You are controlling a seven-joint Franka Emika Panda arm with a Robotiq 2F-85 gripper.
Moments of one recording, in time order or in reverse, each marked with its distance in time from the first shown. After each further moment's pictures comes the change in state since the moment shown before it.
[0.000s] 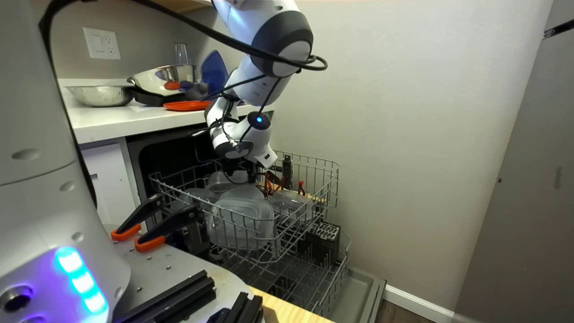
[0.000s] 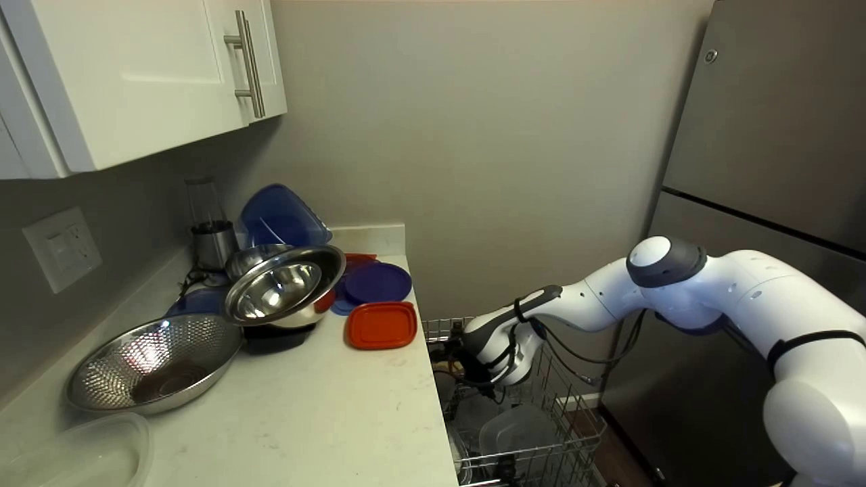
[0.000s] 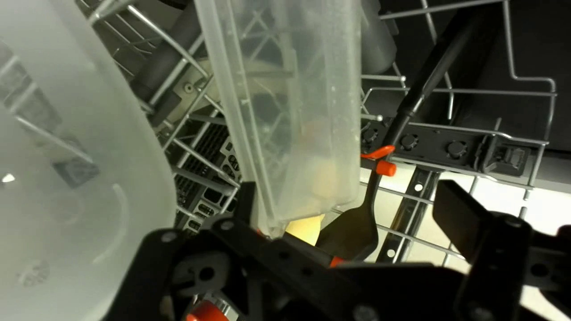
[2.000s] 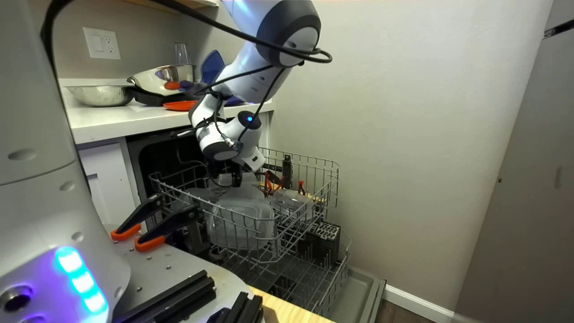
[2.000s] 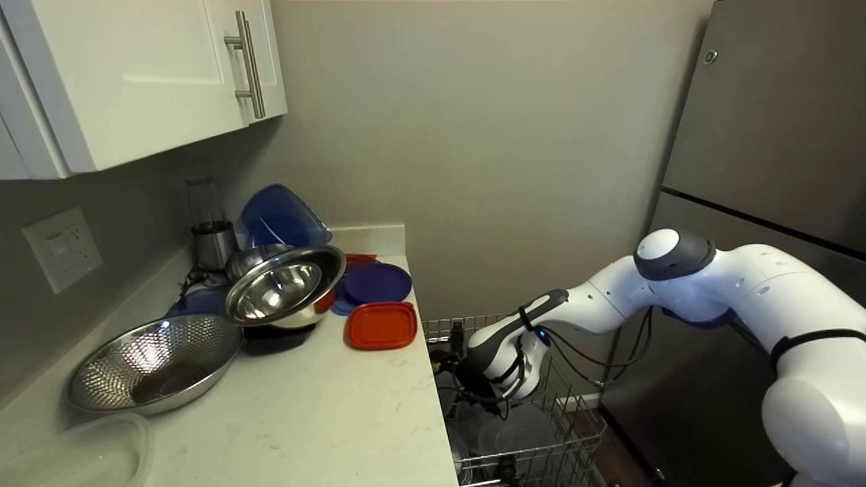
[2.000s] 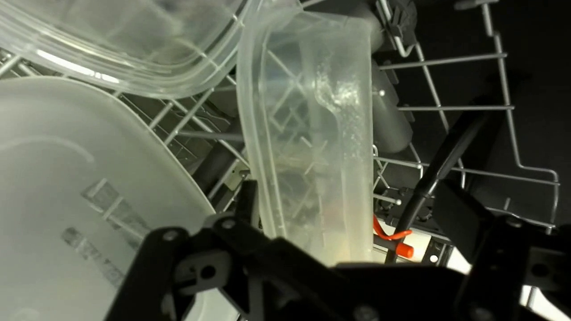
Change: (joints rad) arm -0.031 -0.049 -0.002 -0.176 -0.058 0.000 0.057
